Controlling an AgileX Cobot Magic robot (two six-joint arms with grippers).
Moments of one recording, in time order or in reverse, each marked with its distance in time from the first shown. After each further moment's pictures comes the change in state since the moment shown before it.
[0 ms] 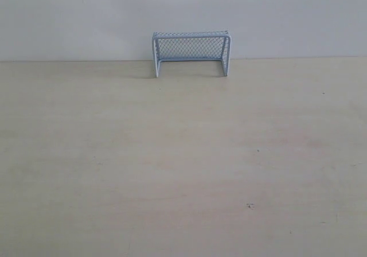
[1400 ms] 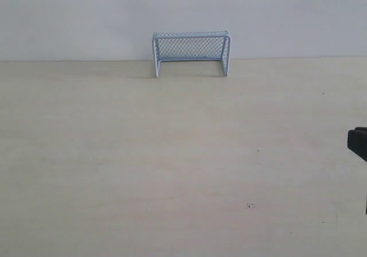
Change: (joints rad) left arm 0.000 0.000 0.000 0.000 0.000 0.000; right arm 0.433 0.463 -0.210 -0.034 -0.058 0.011
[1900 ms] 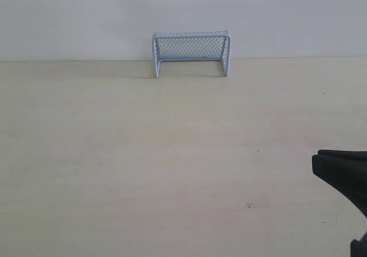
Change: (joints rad) left arm 0.000 0.000 0.000 0.000 0.000 0.000; right arm 0.218 0.031 0.000 0.000 0.004 0.000
